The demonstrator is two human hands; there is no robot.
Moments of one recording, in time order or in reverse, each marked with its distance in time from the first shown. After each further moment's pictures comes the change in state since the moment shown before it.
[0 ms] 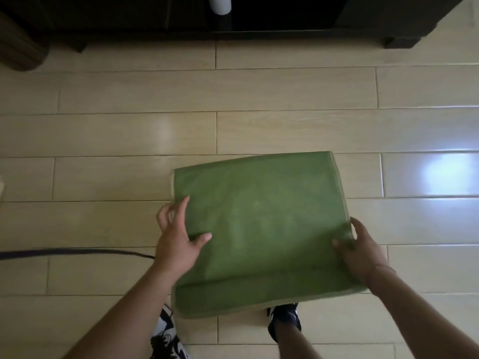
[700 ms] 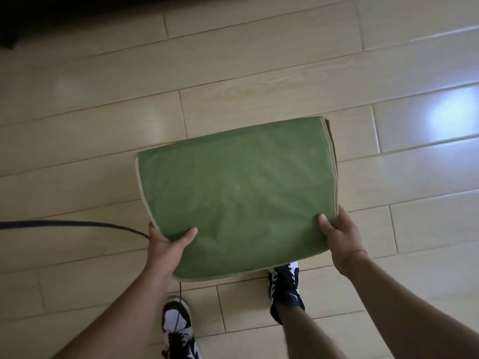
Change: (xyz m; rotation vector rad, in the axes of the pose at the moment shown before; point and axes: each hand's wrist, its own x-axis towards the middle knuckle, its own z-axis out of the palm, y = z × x) left_hand 0.024 -0.038 0.076 -0.477 0.064 -0.375; right_hand 0.051 0.069 0.066 0.861 0.024 0.010
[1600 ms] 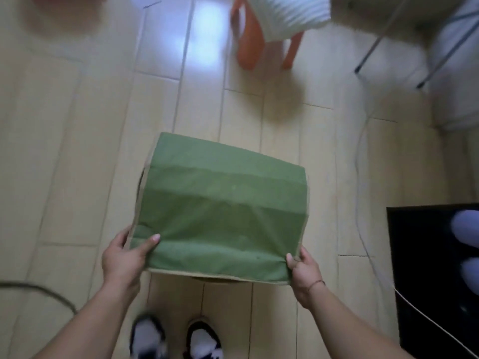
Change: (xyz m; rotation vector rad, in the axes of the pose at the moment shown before) left_hand -0.278 0.070 0.539 0.655 -0.855 0.542; right_hand -0.093 0.198 -0.369 1.196 0.816 0.465
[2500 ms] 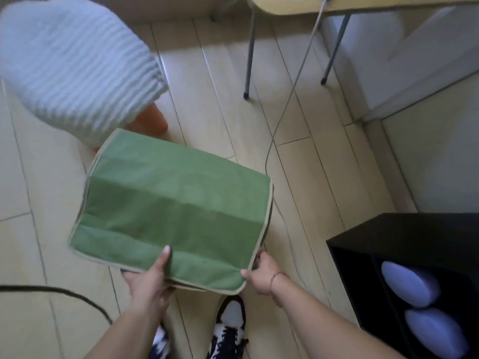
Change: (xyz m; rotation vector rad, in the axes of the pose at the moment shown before) left_hand 0.019 0.143 0.467 -0.047 0.028 -0.326; right_hand 0.172 -0.319 -0.131 -0.479 -0.184 0.140
